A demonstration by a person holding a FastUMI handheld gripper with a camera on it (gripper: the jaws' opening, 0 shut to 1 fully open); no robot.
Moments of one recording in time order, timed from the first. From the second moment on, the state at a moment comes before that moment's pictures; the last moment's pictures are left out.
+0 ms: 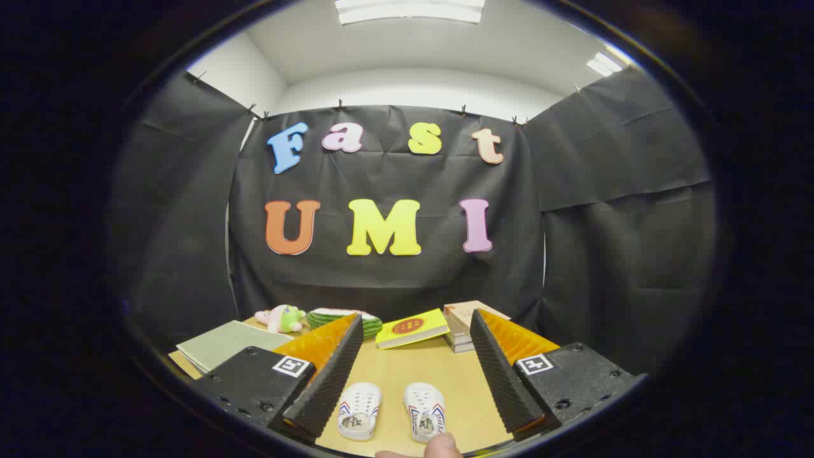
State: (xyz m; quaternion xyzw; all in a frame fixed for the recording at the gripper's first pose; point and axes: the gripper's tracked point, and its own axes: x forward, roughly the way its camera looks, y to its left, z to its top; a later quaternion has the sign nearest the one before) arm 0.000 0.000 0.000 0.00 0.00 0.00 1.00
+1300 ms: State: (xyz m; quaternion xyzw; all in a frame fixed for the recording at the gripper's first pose) arm 0.014 0.044 -0.009 0.00 0.04 0.06 1.00
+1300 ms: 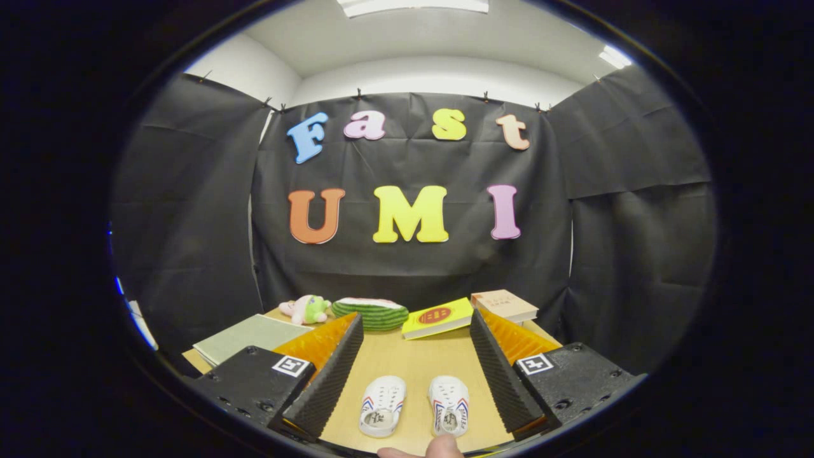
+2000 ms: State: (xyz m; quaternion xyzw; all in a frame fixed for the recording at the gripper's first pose) arm 0.041 0.113 -0.022 0.03 0.08 0.21 0.97
